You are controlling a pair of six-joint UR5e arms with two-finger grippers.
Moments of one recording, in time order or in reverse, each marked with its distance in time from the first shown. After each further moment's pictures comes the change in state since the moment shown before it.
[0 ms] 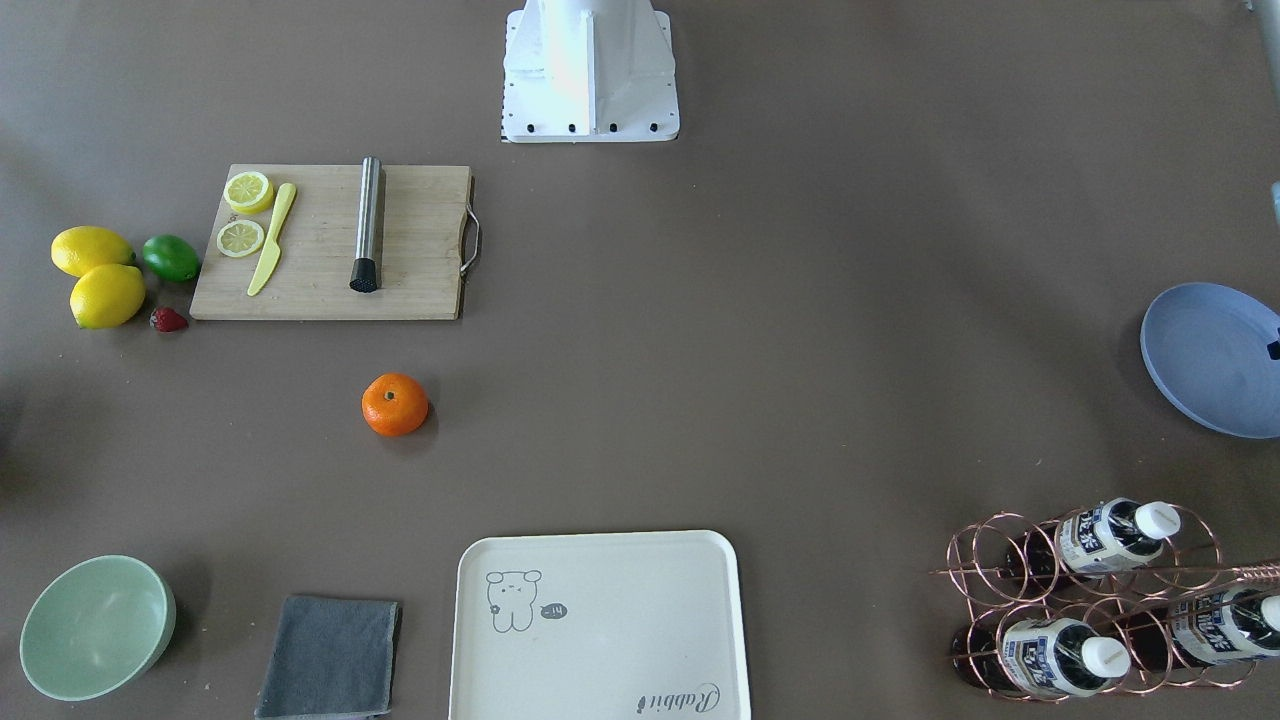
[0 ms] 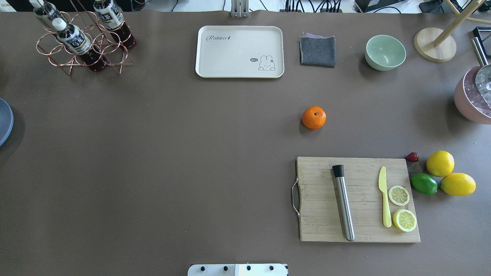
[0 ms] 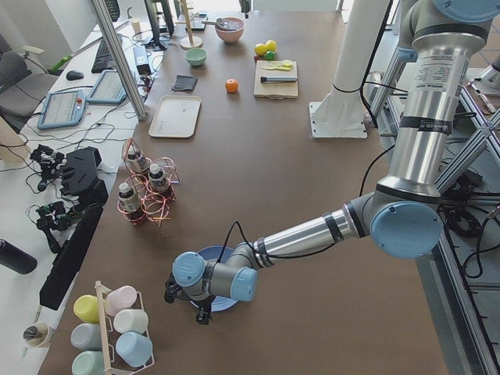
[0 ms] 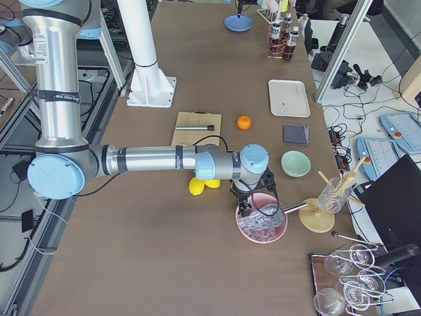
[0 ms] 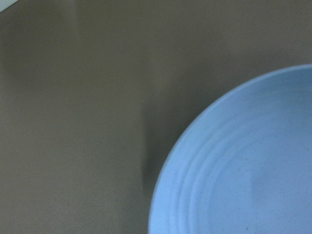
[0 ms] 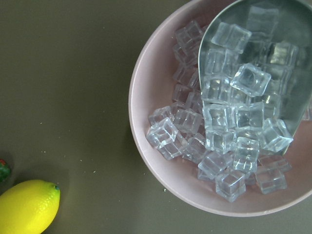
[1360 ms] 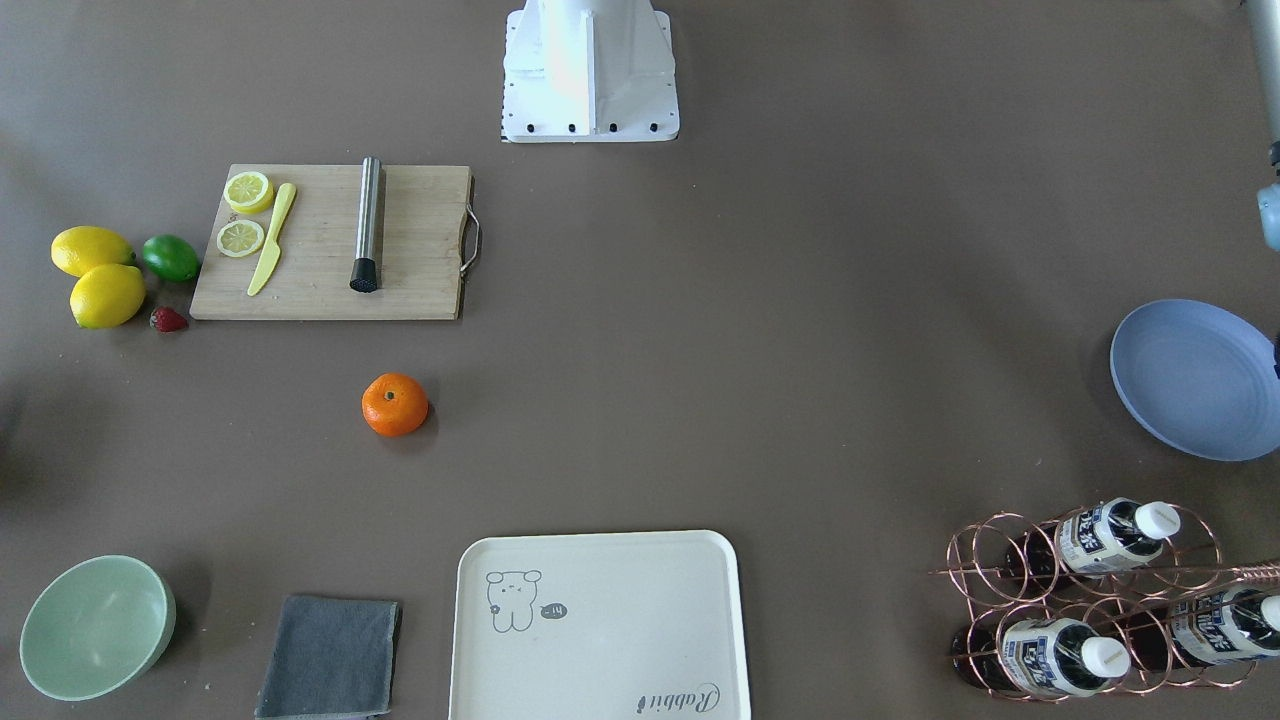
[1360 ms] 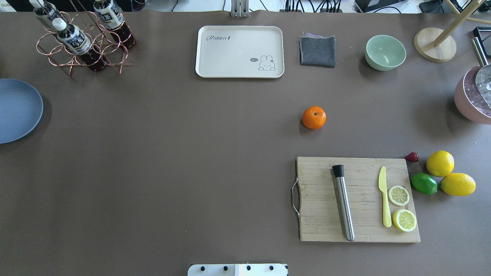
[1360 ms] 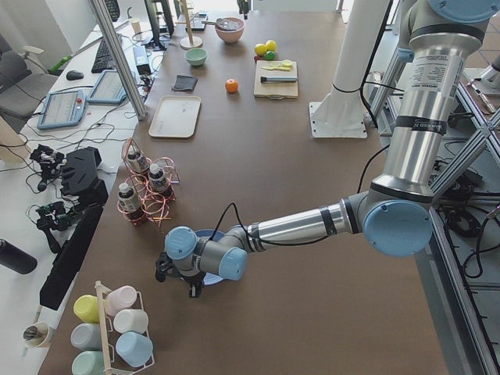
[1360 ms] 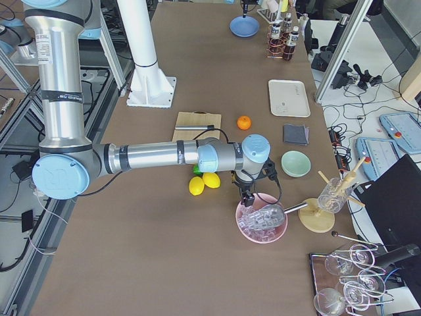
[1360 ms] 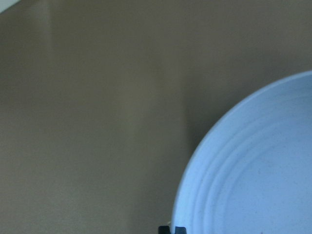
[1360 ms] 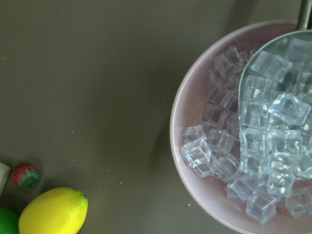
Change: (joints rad) left arm 0.036 -0.017 -0.189 0.053 -0.015 -0.272; right arm -0.036 0.008 0.061 -0.001 0.036 0.008
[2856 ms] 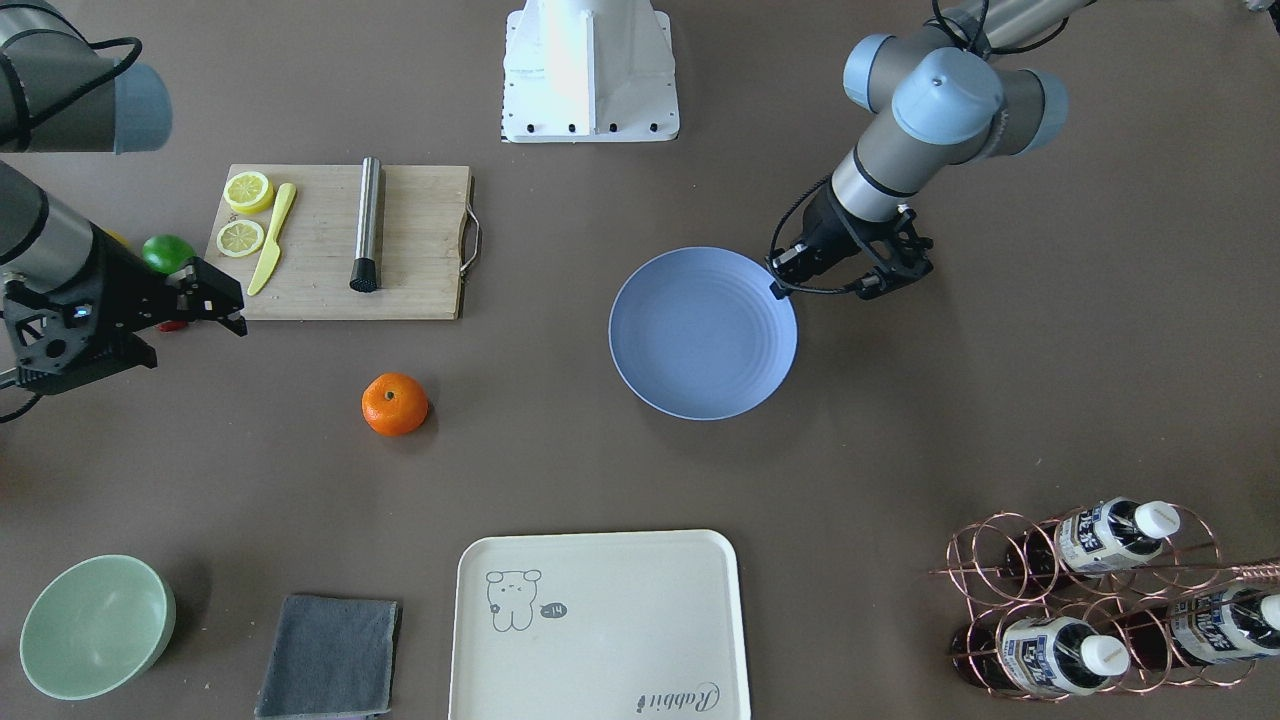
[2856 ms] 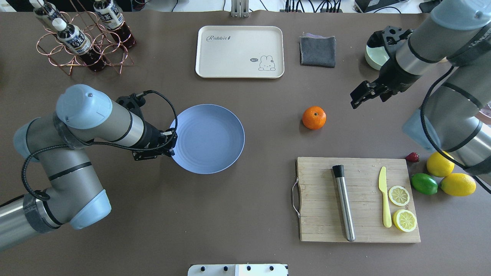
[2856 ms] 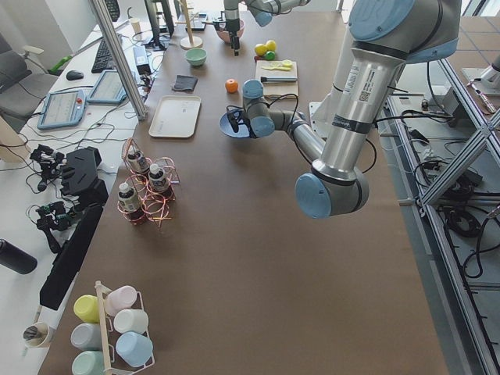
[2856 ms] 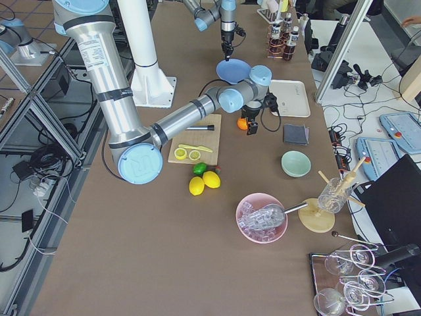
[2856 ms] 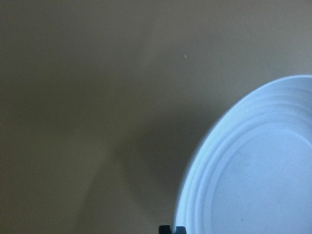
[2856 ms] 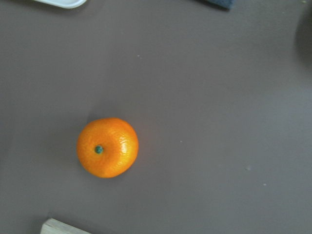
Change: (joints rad) left arm 0.810 -0.223 -0.614 0.079 0.330 -1.340; right arm -0.485 0.354 0.105 0.054 -0.167 0.805
